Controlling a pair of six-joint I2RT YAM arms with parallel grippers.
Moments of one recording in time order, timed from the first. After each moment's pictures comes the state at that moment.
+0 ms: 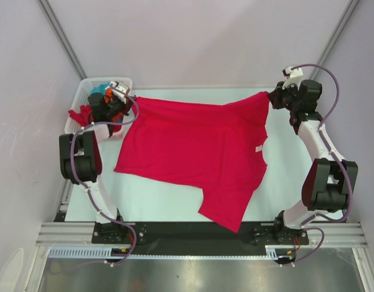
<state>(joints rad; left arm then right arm) 0.15 1.93 1.19 0.60 0.77 0.33 -0.10 1.57 1.24 0.06 -0.45 -0.08</state>
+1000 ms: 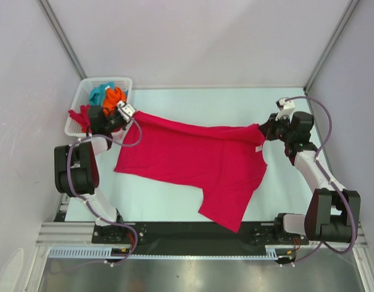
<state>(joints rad) 0.17 1.76 0.94 0.55 0.85 0.72 -0.07 1.29 0.81 0.08 -0.49 0.03</state>
